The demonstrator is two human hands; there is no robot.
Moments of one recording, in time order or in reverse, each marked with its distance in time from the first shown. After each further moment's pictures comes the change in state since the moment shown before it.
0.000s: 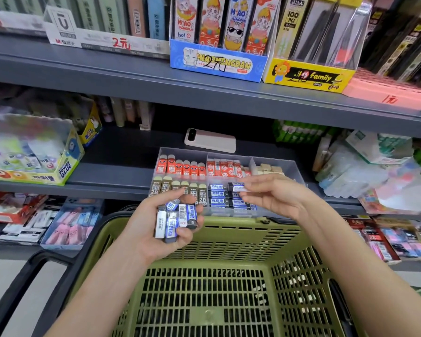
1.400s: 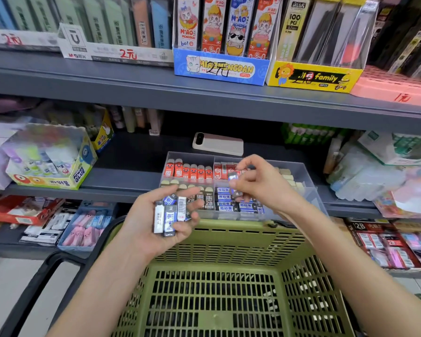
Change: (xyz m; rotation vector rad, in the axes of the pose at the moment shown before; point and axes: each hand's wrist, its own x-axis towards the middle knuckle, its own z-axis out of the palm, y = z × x) left_hand -0.005 0.012 0.001 -0.020 0.045 0.098; right_hand -0.001 -0.002 0.035 -0.545 0.016 -0.437
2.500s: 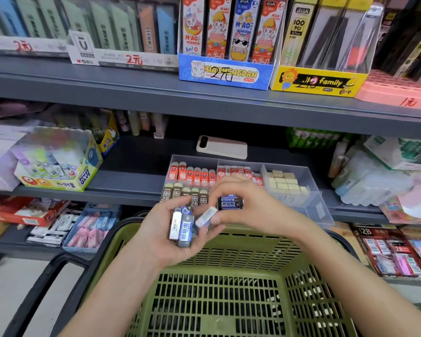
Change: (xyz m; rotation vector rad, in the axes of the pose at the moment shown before) left_hand 0.000 -0.011 0.009 -0.066 0.081 -0.158; right_hand -0.019 -0.016 0.019 -0.420 -0.304 -0.421
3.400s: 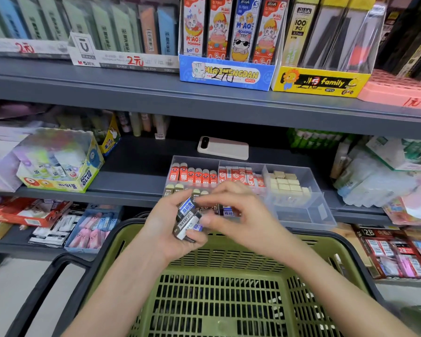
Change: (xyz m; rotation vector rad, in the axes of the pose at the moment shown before) left_hand 0.000 0.002 0.014 0.067 0.060 0.117; right_hand -0.012 -0.013 0.026 0.054 0.196 0.052
